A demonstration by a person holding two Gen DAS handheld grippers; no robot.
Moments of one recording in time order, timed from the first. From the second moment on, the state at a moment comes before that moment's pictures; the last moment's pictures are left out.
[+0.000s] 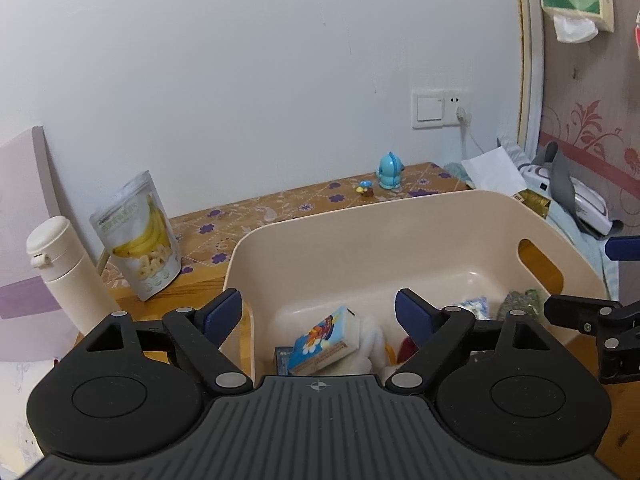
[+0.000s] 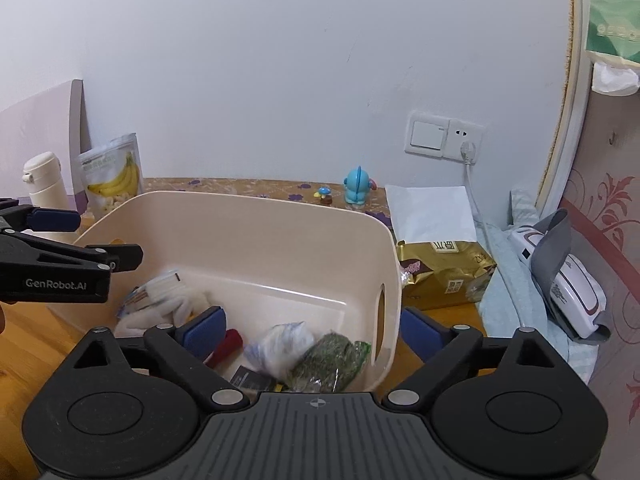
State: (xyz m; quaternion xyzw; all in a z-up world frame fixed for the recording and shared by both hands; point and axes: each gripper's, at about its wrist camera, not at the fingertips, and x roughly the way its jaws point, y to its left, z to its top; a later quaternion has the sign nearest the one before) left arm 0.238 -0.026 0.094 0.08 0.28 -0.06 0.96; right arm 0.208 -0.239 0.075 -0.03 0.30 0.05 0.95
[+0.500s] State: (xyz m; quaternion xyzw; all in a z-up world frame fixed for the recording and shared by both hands) left arm 0.182 -0.017 0.093 0.08 0.27 -0.08 0.96; right arm 0.164 -0.233 0.072 -0.03 0.31 0.05 0.95
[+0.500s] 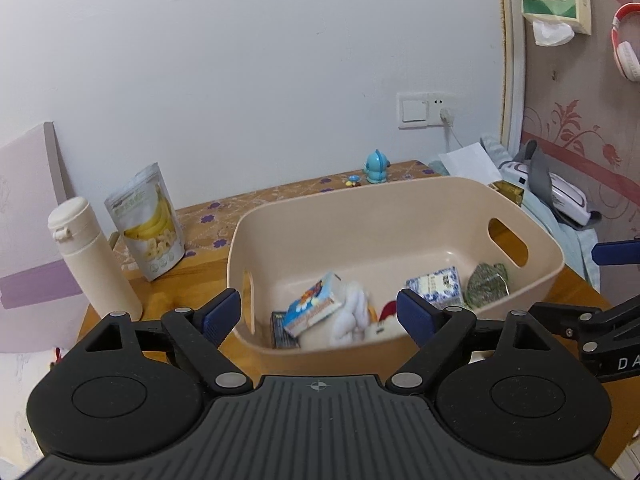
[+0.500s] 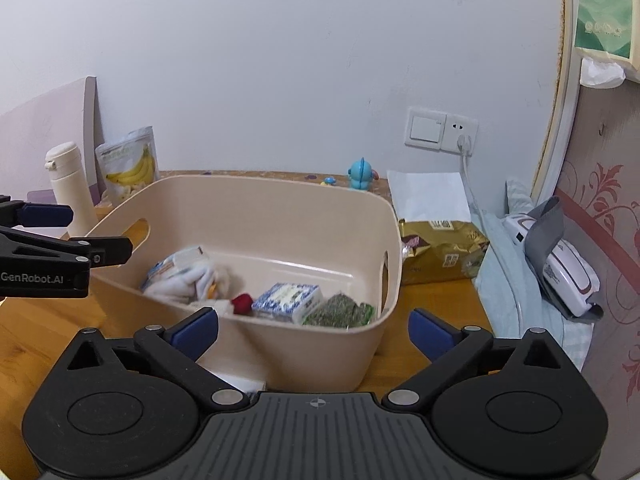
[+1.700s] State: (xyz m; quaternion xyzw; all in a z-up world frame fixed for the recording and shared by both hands) left arm 0.163 -0.013 0.020 0.07 0.36 -0.08 0.93; right arm 0.128 -0.211 -0.006 0.01 0.40 0.11 0.91
